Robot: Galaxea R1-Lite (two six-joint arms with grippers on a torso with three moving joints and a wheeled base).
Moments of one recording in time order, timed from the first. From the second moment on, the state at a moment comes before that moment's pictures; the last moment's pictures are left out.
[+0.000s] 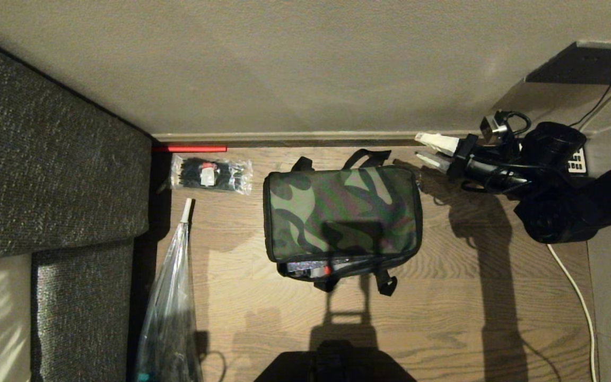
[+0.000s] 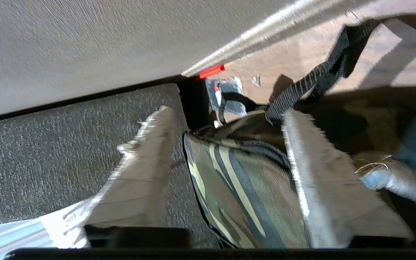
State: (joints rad) left arm 0.01 0.00 0.00 0.00 0.00 -0.01; right arm 0.05 2.13 -1.18 -1.22 0.81 0.99
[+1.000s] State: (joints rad) left arm 0.01 0.00 0.00 0.00 0.00 -0.01; right arm -0.03 1.89 -0.98 -0.43 0.80 0.69
